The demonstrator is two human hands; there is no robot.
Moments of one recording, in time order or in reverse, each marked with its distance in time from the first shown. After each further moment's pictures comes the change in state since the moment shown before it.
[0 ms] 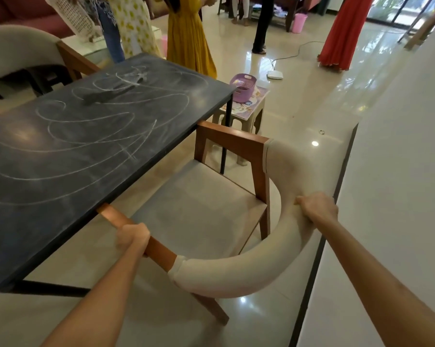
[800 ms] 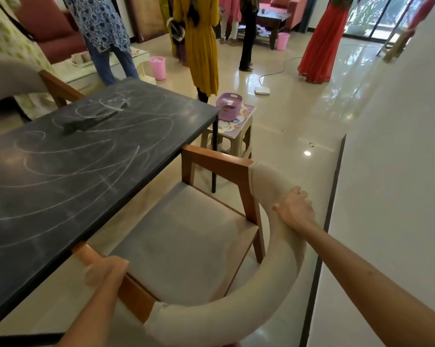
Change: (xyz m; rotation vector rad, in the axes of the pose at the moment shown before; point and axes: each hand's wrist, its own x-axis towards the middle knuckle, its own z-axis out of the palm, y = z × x) left_hand 0.093 0.009 0.051 -0.162 0.095 -0.318; right_hand 0.079 -0.027 0.020 -0.234 0.098 -0.223
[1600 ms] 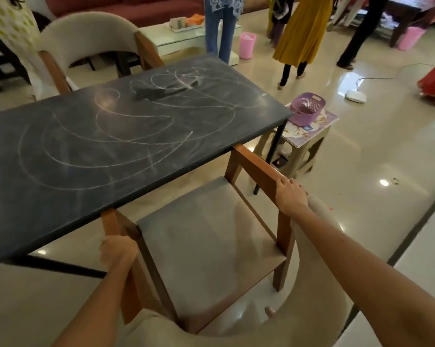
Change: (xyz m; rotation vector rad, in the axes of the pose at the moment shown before) left_hand -0.041 0.008 -0.012 0.041 0.184 0.019; right_hand 0.144 -0.138 0.062 -0.444 -0.115 -0.800
